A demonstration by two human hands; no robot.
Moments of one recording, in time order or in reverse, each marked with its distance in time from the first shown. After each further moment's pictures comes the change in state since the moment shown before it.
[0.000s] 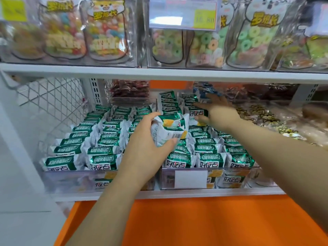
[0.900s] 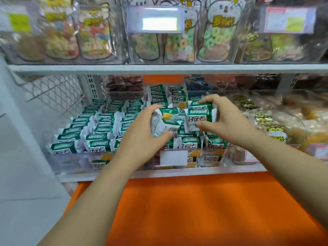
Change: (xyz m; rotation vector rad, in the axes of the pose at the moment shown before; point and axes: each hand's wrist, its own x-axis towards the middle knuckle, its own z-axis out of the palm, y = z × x) left_hand -0.029 0.036 0.005 0.120 -0.106 0.081; right_hand -0.125 0.003 -0.045 0.603 0.125 -0.062
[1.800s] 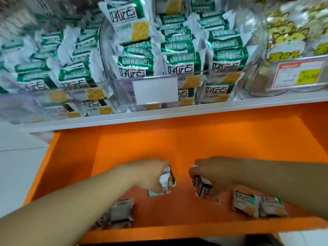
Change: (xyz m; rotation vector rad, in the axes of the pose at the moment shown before) left_hand -0.083 -0.130 0.154 0.535 -1.275 -0.164; right_hand -0.137 0.115 0.172 -0.430 -1.303 -0.197
